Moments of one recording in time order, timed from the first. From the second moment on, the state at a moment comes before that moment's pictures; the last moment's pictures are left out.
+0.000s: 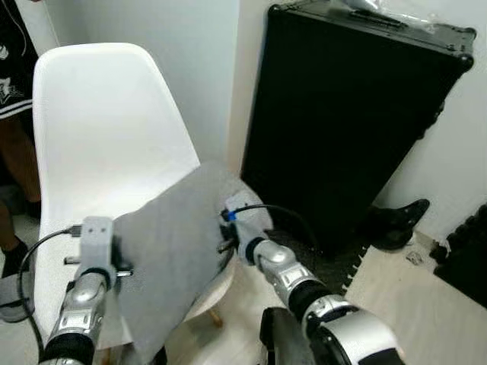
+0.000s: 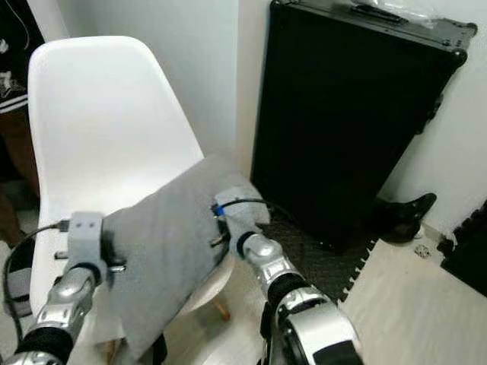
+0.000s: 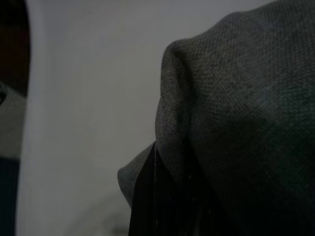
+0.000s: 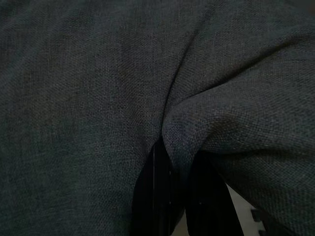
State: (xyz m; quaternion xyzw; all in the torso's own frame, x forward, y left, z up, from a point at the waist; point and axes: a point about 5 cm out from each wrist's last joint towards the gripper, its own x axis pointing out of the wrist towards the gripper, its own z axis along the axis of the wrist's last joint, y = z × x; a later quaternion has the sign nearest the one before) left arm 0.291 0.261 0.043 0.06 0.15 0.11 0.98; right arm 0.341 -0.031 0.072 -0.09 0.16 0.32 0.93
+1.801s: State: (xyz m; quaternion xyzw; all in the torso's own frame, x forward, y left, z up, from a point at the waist) left arm 0.265 0.249 0.030 -0.02 0.13 0.03 0.99; right arm 0.312 -0.105 0.054 0.03 0.16 0.46 0.87
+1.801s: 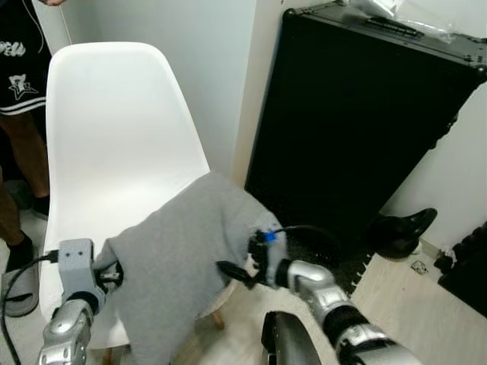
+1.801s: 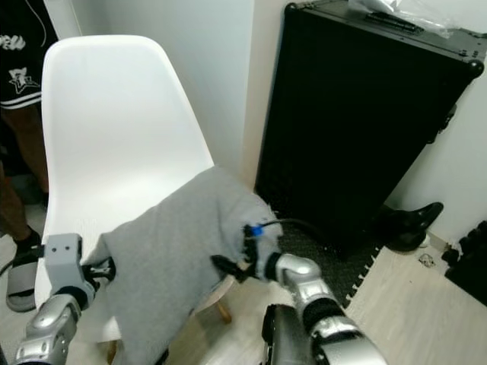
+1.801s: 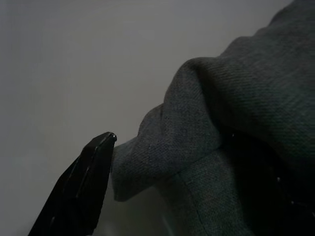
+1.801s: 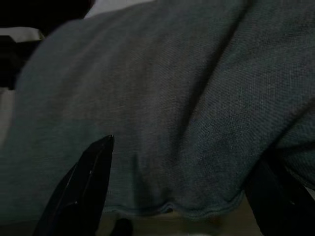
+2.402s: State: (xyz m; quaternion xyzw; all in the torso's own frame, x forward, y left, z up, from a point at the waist) left arm 0.266 0.214 0.027 0.00 0.13 -0.07 0.99; right arm 0.283 -0.162 0.067 -0.01 0.21 0.54 0.81
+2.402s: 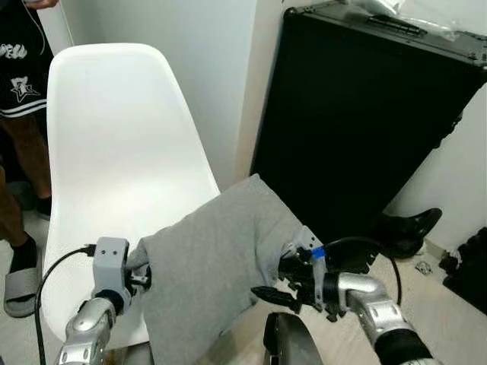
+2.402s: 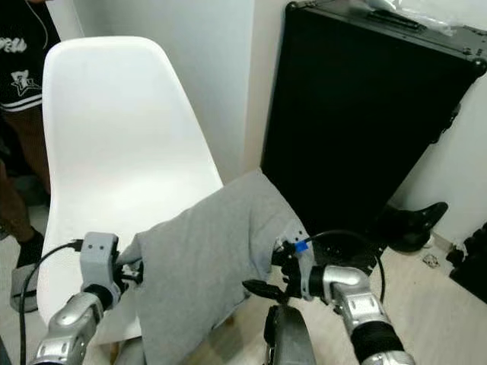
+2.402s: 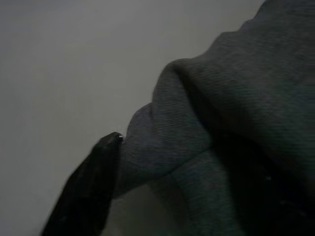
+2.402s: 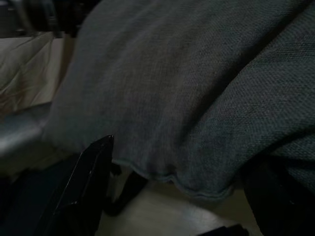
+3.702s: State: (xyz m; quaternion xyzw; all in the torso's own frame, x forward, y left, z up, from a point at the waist) left arm 0.245 0.186 0.050 -0.19 0.13 -0.25 0.94; right arm 0.296 -0.164 0.108 0.11 0.16 0.55 0.81
